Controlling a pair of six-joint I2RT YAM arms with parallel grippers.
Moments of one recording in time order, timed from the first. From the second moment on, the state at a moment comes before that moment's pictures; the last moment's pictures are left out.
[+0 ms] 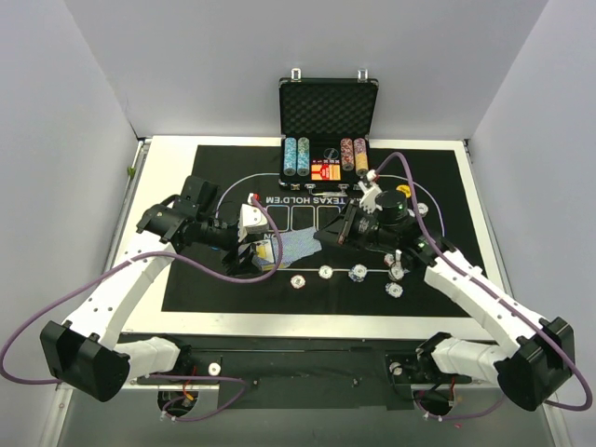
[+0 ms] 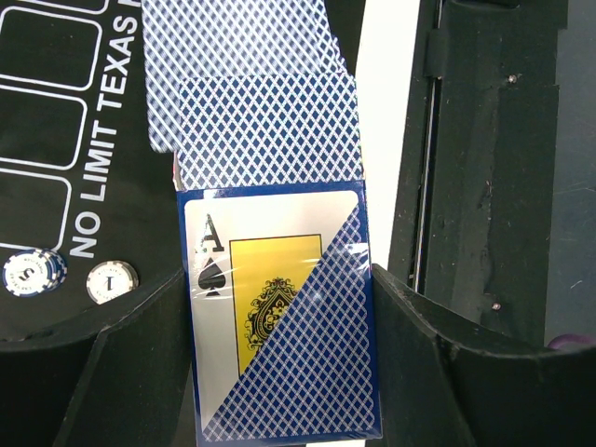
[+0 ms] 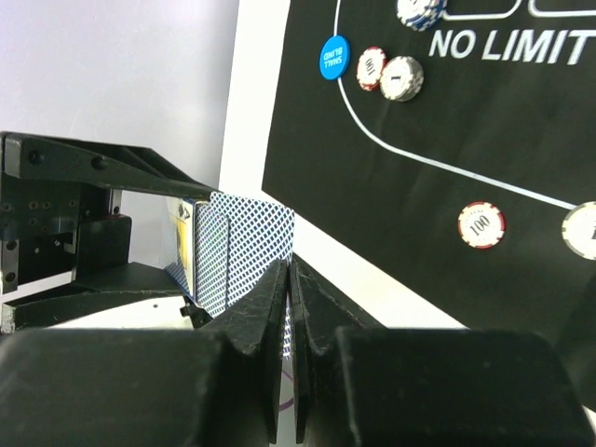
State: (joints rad) left arm -0.42 1.22 1.20 -0.97 0.81 0.72; right arm 0.59 1.14 0.89 -0.20 -0.36 0.92
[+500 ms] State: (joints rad) left arm -0.42 1.21 1.18 -0.97 0.81 0.72; right arm 0.38 1.10 0.89 -0.25 -0.44 0.91
